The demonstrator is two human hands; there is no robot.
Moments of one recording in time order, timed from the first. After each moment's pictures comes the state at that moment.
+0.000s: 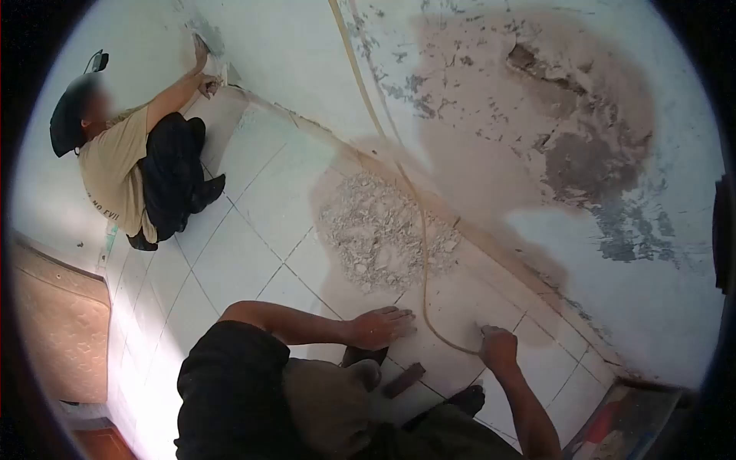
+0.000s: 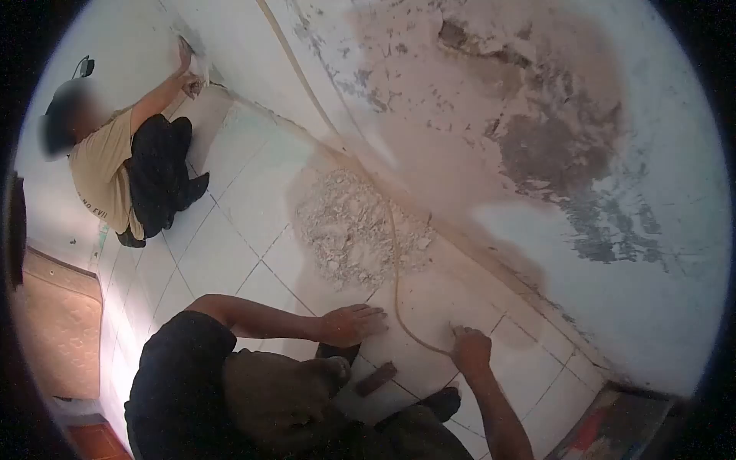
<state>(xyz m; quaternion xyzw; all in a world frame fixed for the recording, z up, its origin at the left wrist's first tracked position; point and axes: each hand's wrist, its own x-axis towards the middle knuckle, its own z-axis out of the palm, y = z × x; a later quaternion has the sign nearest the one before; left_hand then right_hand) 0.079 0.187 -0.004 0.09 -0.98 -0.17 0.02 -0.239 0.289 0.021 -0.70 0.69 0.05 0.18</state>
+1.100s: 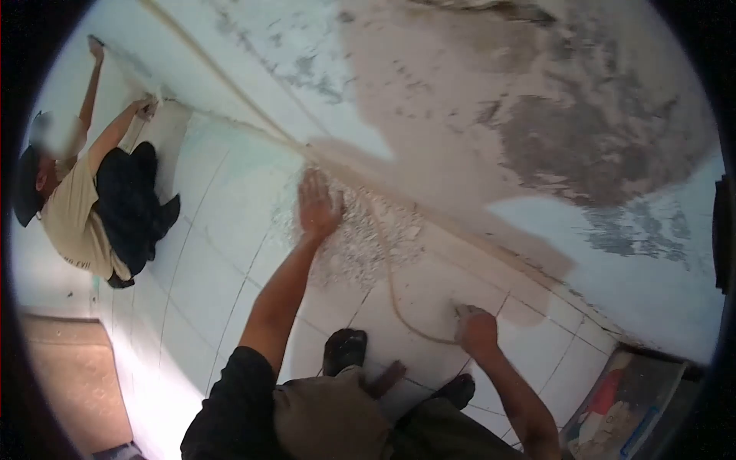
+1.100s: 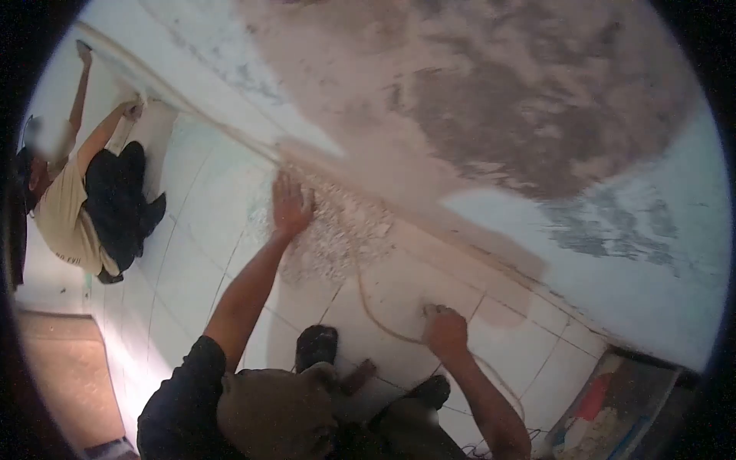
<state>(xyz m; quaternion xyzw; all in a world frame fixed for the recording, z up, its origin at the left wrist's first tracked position) 0.067 -0.039 -0.069 0.58 -0.80 0.07 0.11 -0.239 0.266 0.017 -0.66 0.71 0.00 0.23</state>
